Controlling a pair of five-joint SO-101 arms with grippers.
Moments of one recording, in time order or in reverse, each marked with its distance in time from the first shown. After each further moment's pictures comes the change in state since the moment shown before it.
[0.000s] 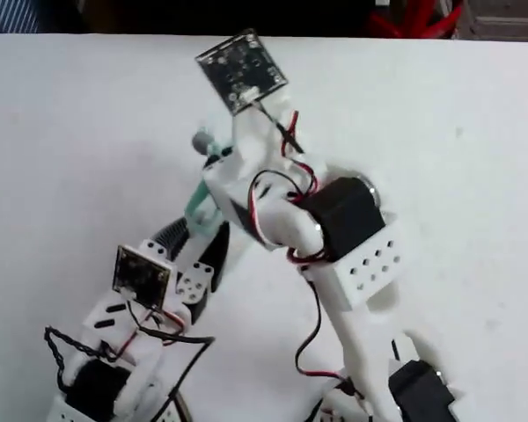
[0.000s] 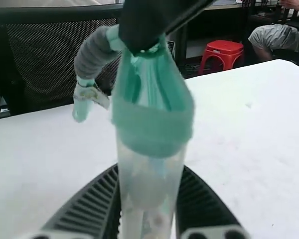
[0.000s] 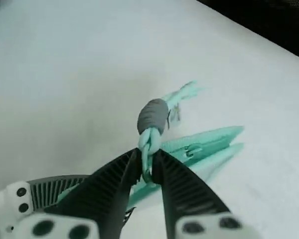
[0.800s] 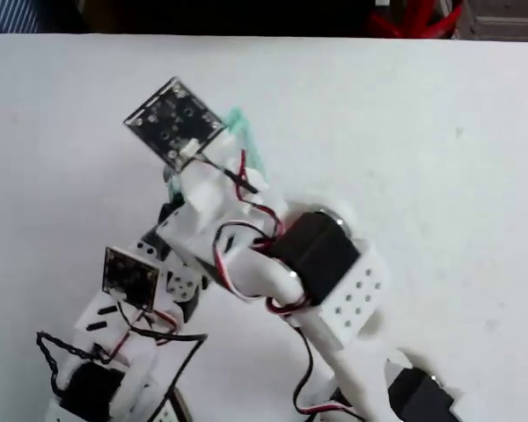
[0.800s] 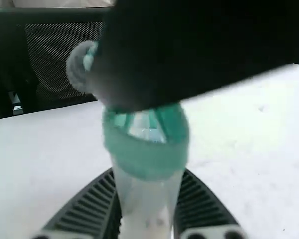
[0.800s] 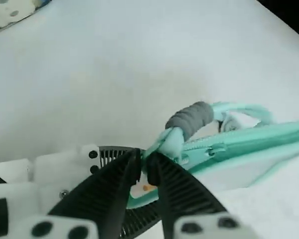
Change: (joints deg) left arm 0.2 0.0 0.1 0.0 0.1; right arm -12.5 -1.3 -0.4 2.8 0.2
